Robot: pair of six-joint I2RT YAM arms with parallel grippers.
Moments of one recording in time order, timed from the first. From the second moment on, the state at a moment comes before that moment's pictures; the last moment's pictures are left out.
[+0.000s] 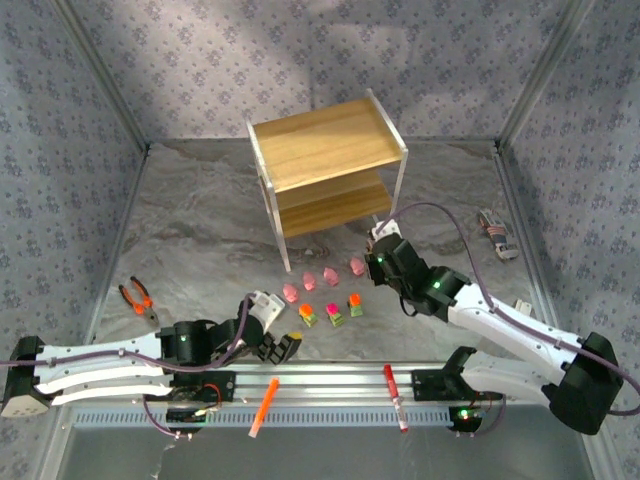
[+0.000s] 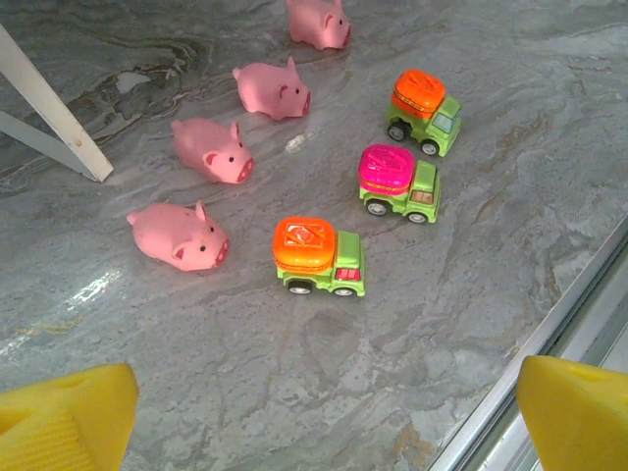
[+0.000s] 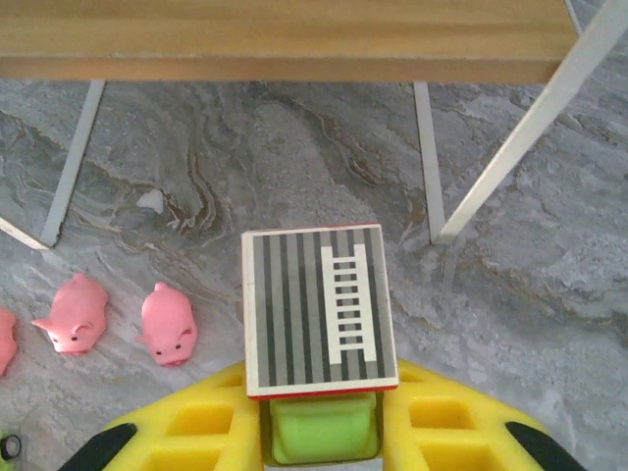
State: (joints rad) left arm -1.37 0.65 0.40 -0.46 -0.41 -0.46; right arm 0.81 1.05 0.77 -0.45 0.37 0.30
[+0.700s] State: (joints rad) left arm -1.40 0.60 0.39 -0.47 -0.48 -0.46; right arm 0.65 1.16 0.88 -0.31 0.24 0.18
